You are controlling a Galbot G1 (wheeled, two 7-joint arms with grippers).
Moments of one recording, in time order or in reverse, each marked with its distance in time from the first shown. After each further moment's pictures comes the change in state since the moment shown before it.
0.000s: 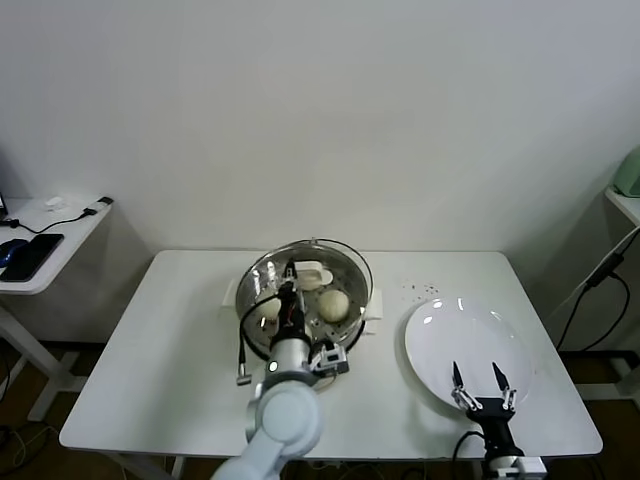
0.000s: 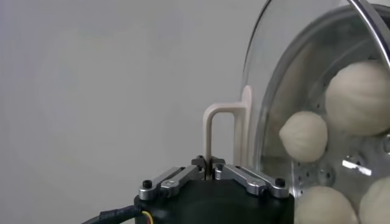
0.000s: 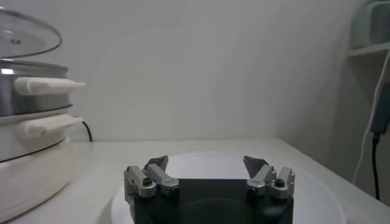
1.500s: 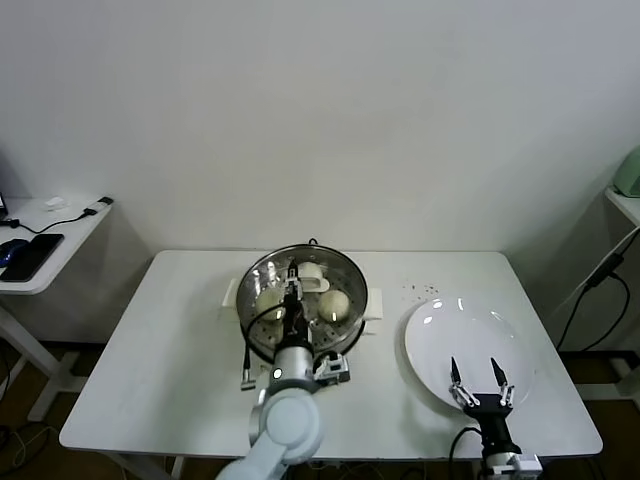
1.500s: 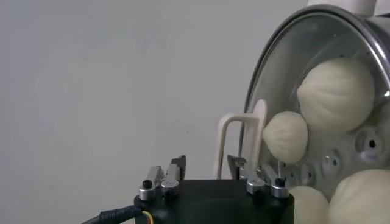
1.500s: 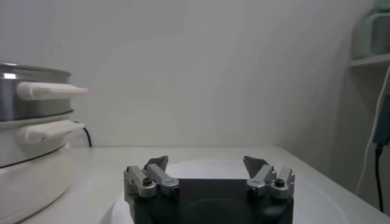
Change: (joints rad) left arm 0.017 0.024 0.014 0.035 -0.038 -0.017 -0.070; right arm 0.018 0.012 -0.008 -0.007 -0.036 0.010 0.010
